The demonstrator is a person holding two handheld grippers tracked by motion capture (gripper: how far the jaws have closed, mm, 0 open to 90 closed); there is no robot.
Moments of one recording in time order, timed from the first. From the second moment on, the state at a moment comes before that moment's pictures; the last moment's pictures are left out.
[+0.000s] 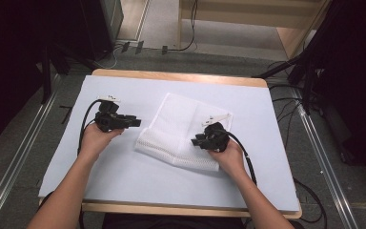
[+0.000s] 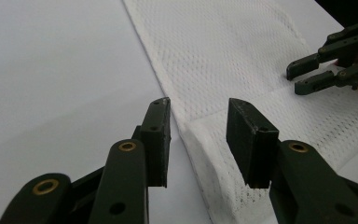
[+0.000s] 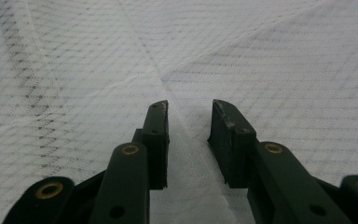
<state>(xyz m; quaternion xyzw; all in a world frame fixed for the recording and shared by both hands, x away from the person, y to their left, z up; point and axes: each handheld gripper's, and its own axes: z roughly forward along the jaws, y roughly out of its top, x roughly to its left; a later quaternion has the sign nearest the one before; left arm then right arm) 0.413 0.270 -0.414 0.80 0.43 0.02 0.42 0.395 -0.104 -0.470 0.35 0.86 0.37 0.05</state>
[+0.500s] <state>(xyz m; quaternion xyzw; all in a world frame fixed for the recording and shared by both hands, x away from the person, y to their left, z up) 0.413 0.271 -0.414 0.80 0.43 0.02 0.42 0.388 -0.100 -0.468 0.34 0.87 0.36 0.04</state>
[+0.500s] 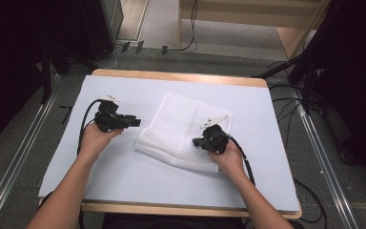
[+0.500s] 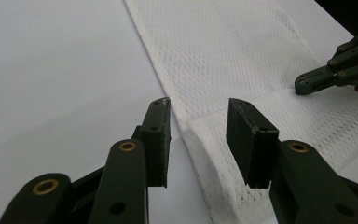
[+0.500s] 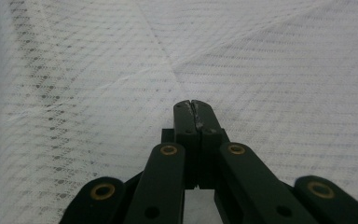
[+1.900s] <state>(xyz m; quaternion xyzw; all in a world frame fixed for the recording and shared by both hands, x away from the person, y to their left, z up) 0.414 0.270 -0.414 0.80 0.44 0.02 0.41 0.290 -0.094 -0.396 0.27 0.84 0.47 -0.02</state>
